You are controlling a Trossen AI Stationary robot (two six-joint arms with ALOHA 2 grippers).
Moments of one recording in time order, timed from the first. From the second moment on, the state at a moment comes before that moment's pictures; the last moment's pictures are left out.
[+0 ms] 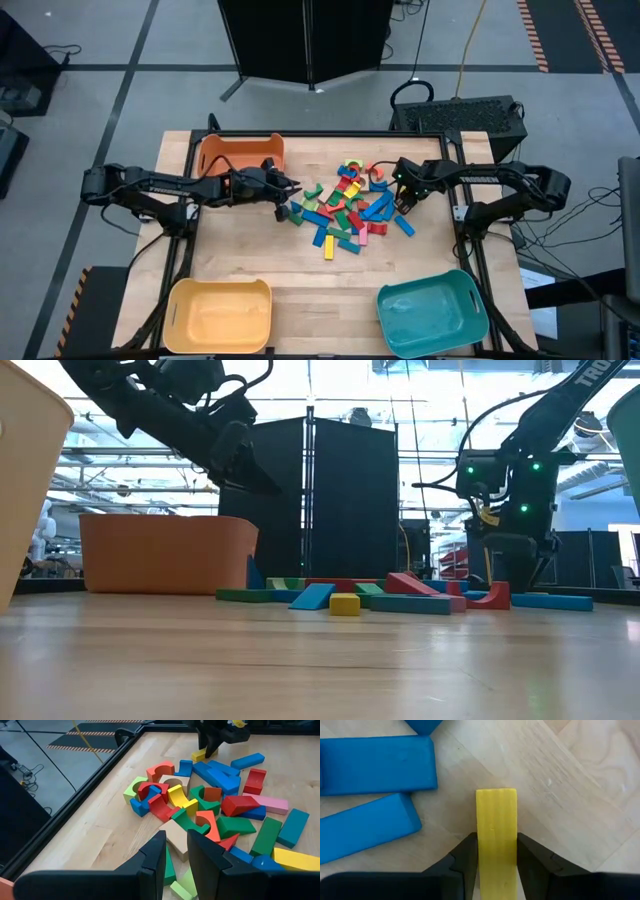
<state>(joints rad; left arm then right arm) 0.16 1.29 0.61 0.23 -0.17 0.04 -0.52 1.34 0.57 -0.60 0.12 0.33</state>
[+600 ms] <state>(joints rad) 0.16 1.29 0.61 0.35 -0.17 0.04 -0.44 1.12 0.56 -0.71 0.05 0.50</state>
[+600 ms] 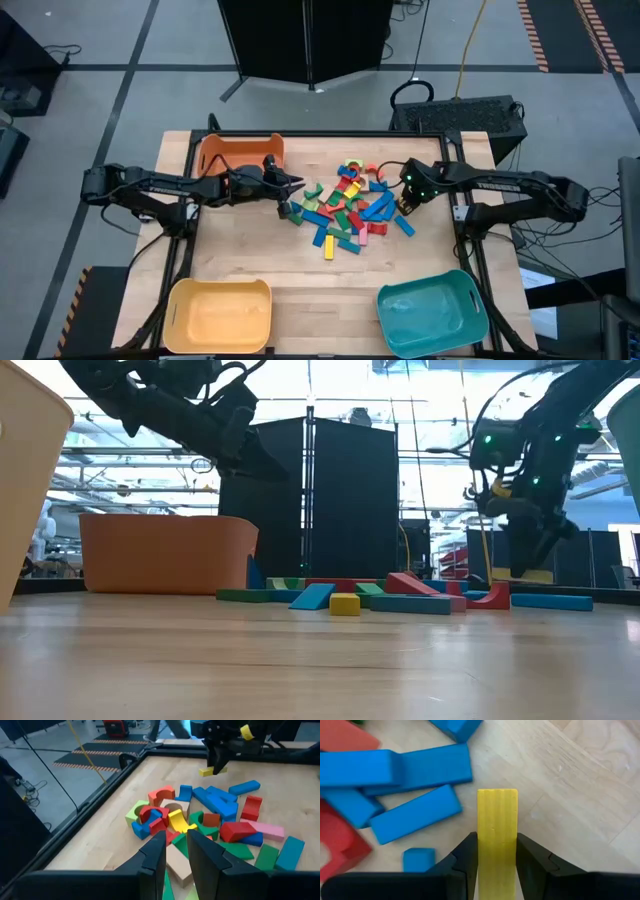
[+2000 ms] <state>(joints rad) 0.15 1.29 0.61 0.39 -0.17 0.08 0.36 1.02 0.76 -0.77 0.05 1.23</state>
